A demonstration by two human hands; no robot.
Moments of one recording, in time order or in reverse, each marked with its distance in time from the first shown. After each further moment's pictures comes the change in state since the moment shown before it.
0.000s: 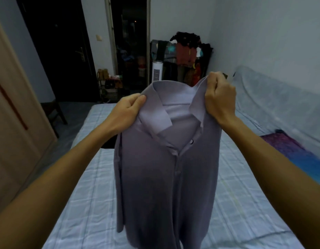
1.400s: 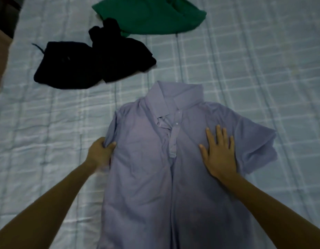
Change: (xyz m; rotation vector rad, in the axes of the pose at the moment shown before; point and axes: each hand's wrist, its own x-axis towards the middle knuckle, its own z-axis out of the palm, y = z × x) left_hand 0.017 -0.693 0.255 0.320 -0.077 -1.215; right_hand -0.368 0.524 0.456 -0.542 -1.072 0.328
